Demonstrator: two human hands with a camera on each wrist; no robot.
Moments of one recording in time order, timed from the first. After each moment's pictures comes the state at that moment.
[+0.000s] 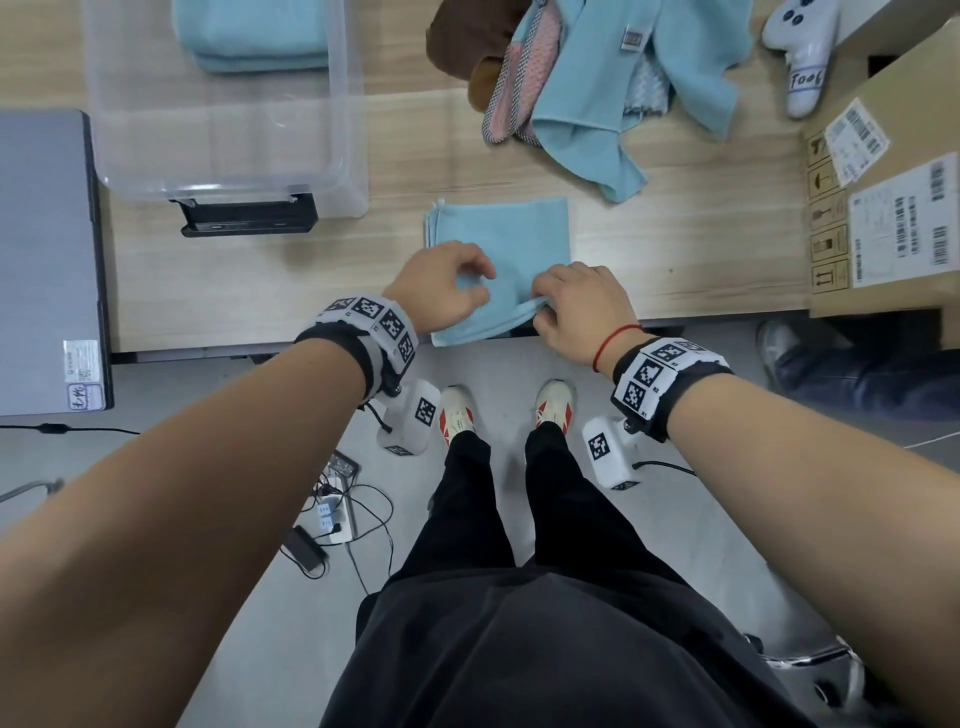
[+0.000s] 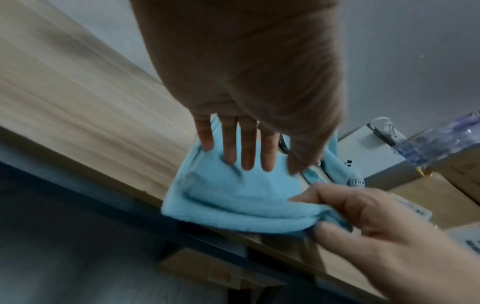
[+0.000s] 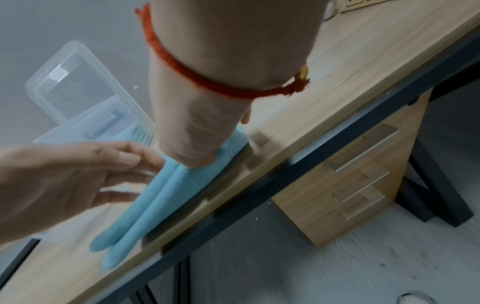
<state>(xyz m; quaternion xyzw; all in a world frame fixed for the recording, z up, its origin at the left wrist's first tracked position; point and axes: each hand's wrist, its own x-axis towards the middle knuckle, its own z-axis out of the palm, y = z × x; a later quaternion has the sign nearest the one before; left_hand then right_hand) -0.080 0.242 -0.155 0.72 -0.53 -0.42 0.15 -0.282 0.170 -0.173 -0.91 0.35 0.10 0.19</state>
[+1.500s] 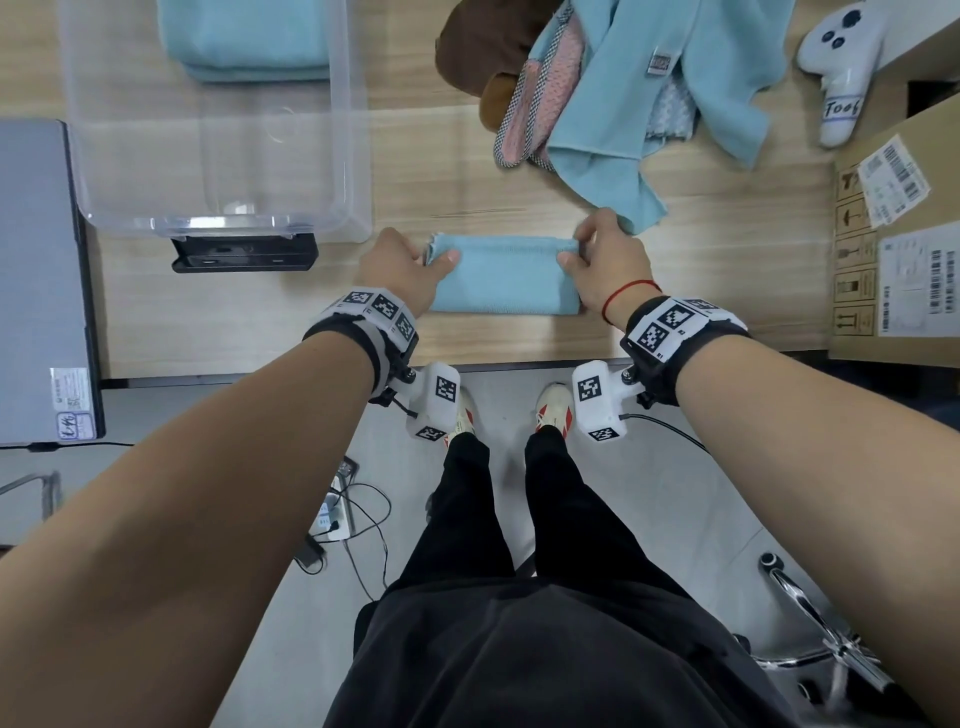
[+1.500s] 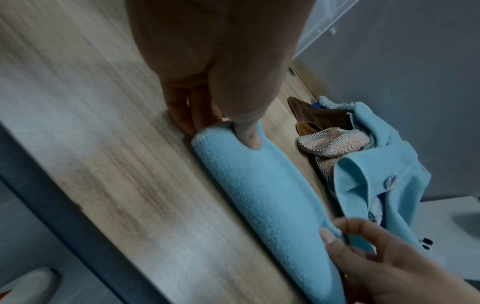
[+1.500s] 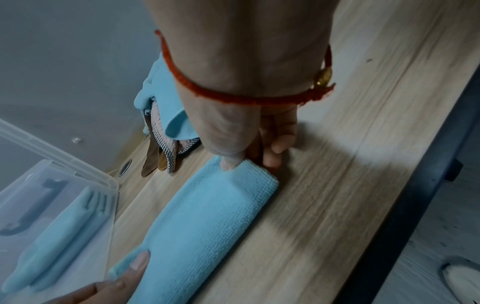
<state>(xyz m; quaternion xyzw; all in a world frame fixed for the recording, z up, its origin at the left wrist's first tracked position) -0.036 0.211 -0.196 0.89 -0.27 -0.34 0.16 -0.245 0.091 -0.192 -0.71 0.59 0.04 0.37</state>
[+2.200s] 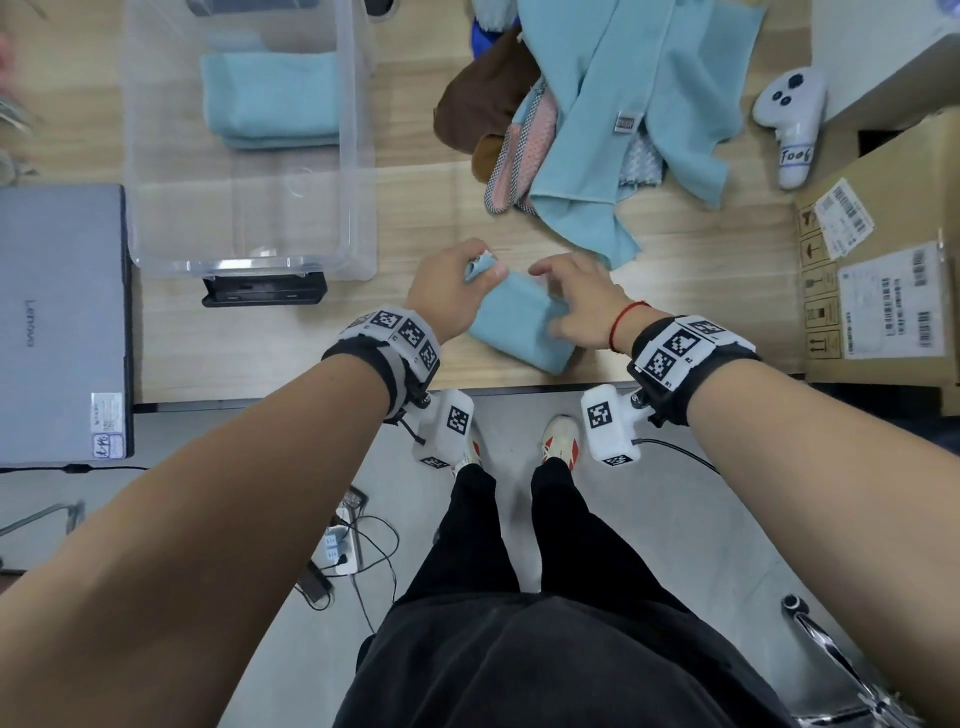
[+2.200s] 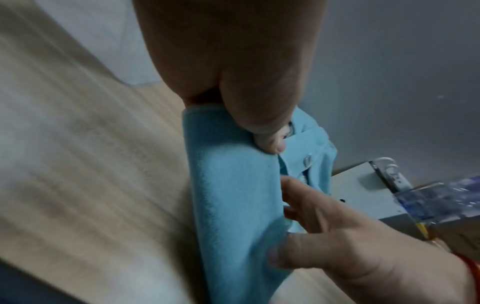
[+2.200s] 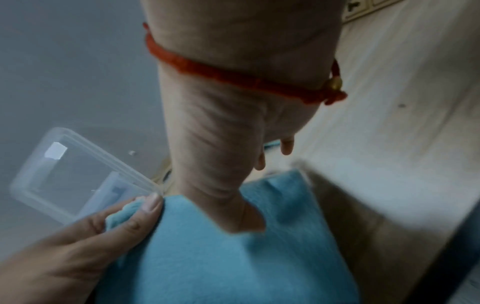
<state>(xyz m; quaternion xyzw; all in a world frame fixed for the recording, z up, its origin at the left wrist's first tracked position) -0.076 0.179 -0.143 0.78 -0.46 -0.37 0.23 -0.254 0.086 -0.155 -0.81 0.41 0.16 0.39</state>
